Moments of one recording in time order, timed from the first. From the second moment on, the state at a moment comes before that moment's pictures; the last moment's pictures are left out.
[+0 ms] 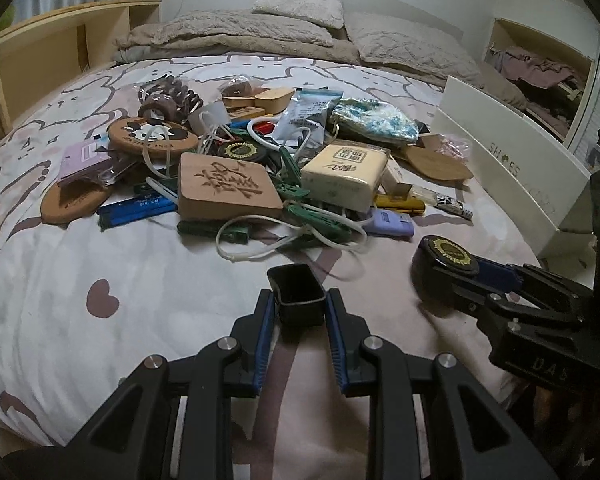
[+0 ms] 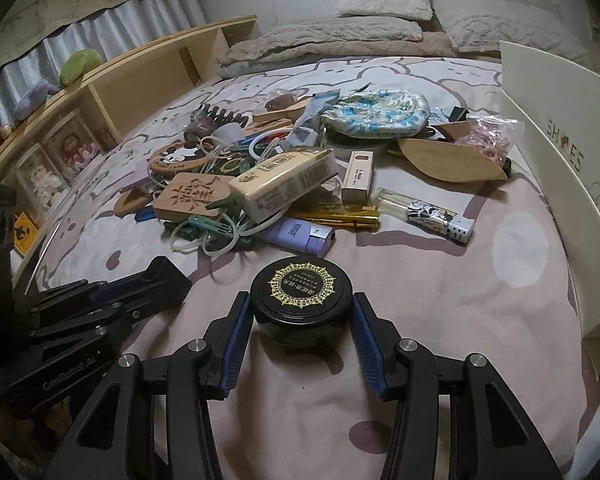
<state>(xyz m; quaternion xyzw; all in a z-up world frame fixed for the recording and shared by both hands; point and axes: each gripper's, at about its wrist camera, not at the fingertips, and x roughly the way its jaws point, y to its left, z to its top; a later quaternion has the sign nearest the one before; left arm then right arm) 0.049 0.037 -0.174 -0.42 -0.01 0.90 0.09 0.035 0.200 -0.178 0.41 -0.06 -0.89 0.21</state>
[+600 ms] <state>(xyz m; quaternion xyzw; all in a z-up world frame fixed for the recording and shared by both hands) 0.046 0.037 -0.163 -0.41 -0.02 0.91 0.09 0.042 0.194 -0.162 0.39 -0.05 -0.89 0.21</state>
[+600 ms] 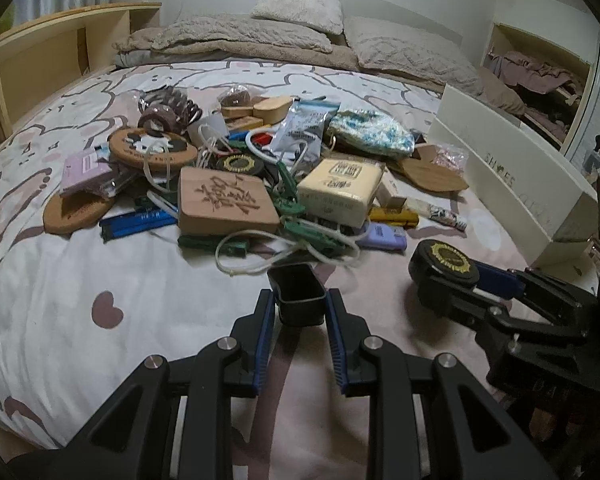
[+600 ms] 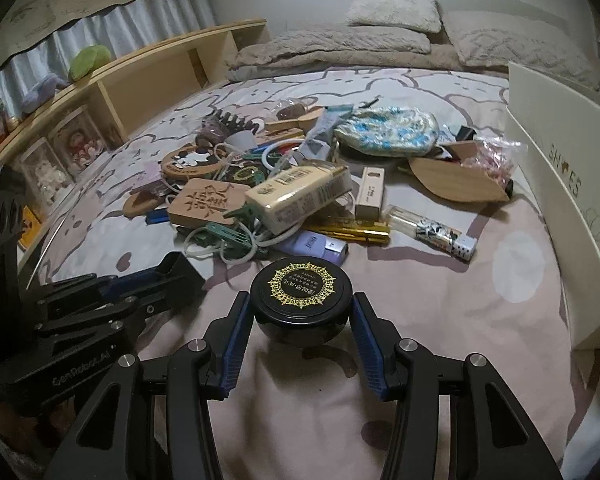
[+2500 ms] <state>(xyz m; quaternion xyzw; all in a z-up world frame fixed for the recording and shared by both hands) 0.056 0.097 0.010 -0.24 -0.03 0.96 0.17 0.077 0.274 0.006 0.21 -0.03 -0.97 0.15</state>
